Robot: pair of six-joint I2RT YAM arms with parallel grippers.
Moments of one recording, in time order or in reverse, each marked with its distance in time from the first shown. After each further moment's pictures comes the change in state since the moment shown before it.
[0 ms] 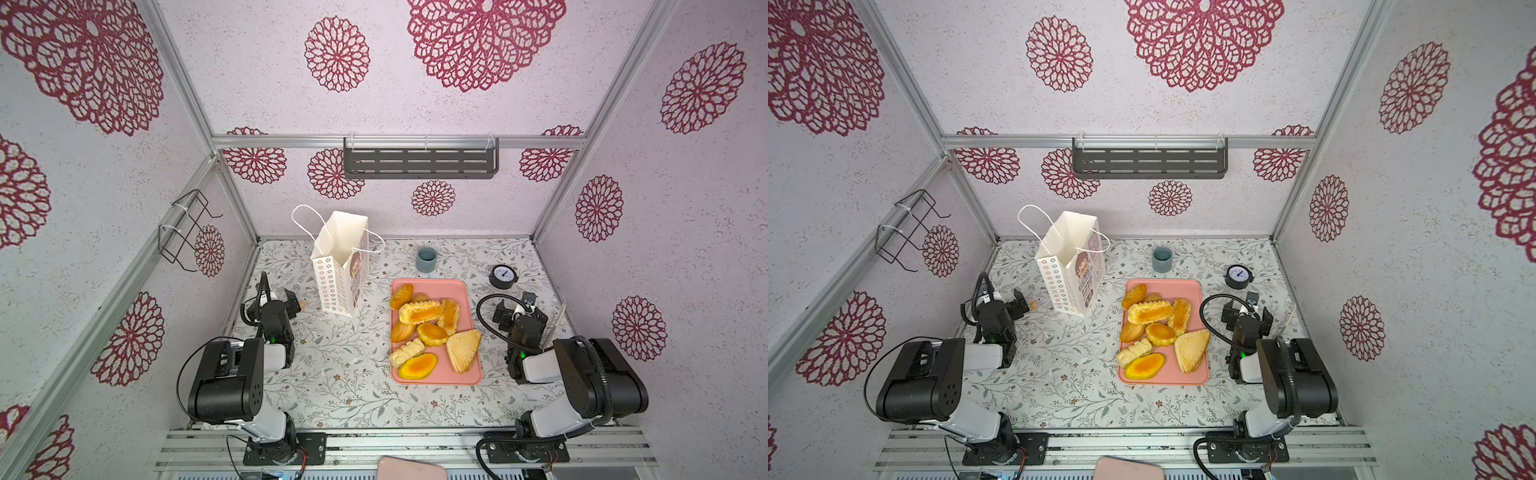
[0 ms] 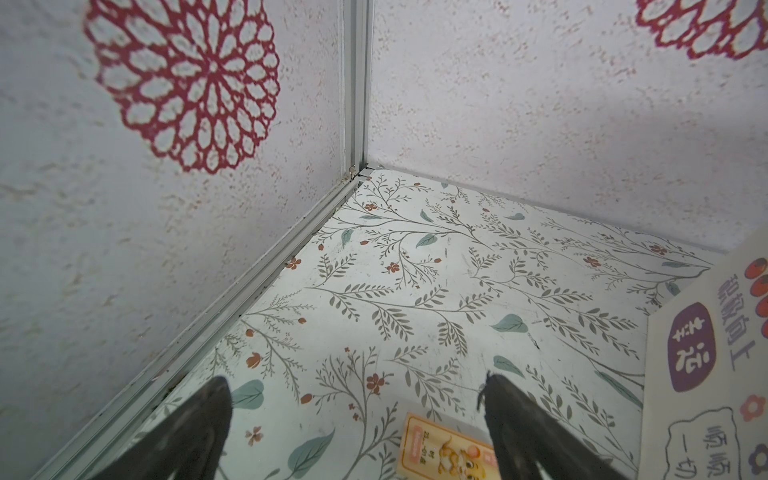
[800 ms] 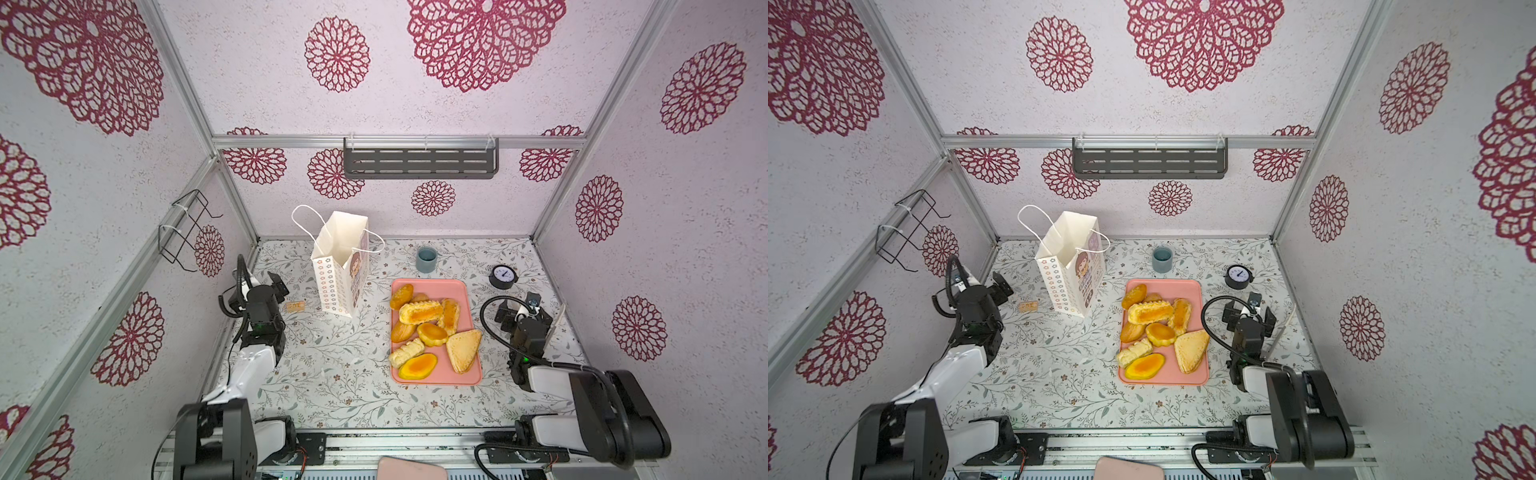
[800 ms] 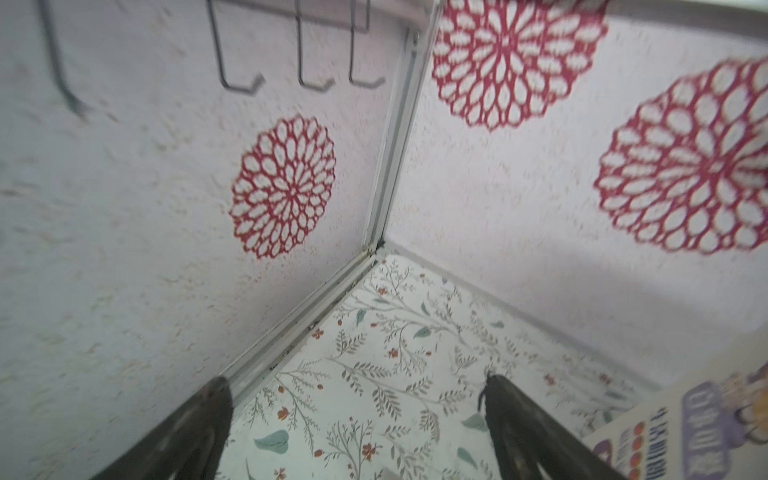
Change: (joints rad) left arm 0.003 -0.484 0.197 -0.579 -0.117 -0.205; right arm 0.034 -0.339 0.057 -0.344 0.091 0.060
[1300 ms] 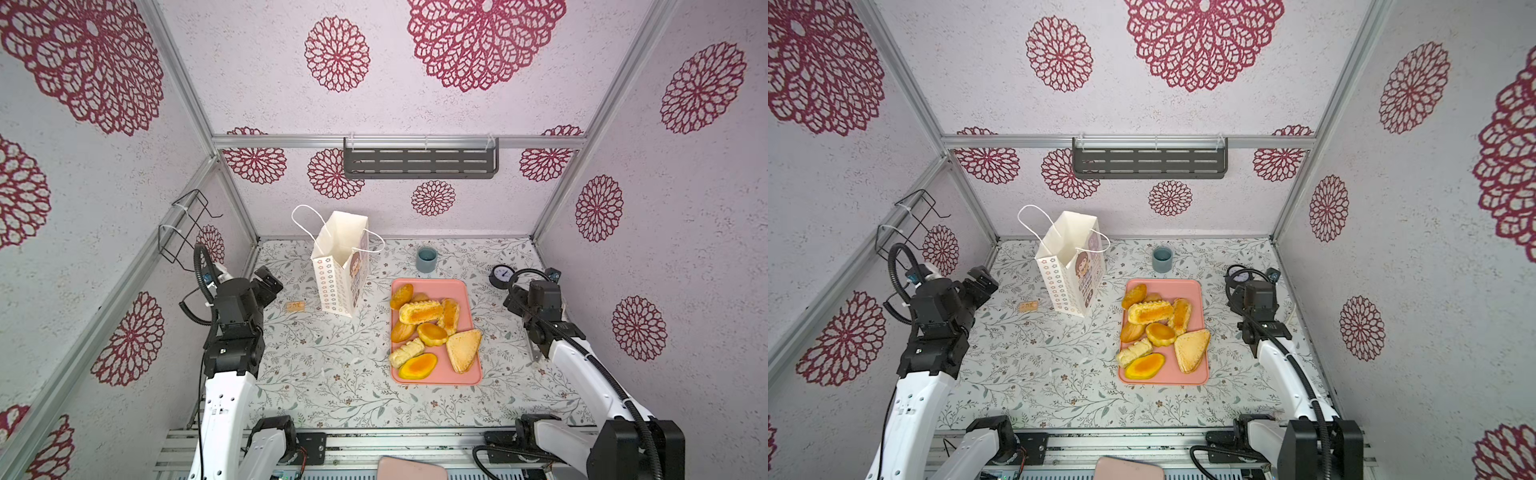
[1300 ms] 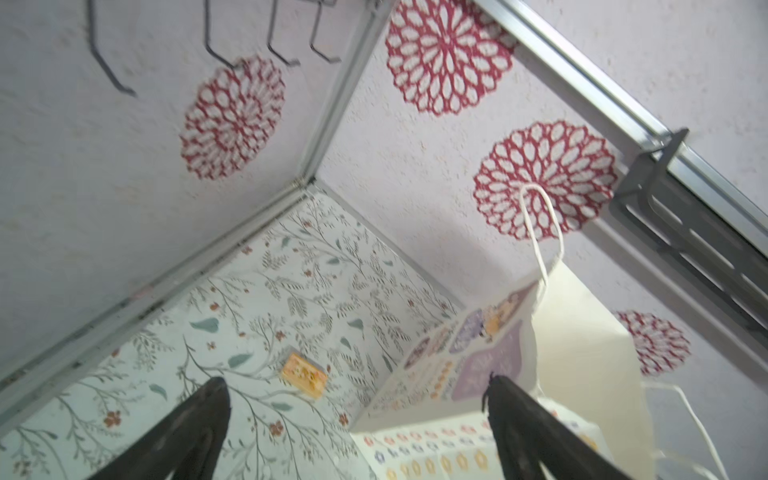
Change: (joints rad) left arm -0.016 -0.232 0.315 -0.763 0.337 -0.294; right arm -0.075 -0.129 0.421 -1.062 -0.267 0.380
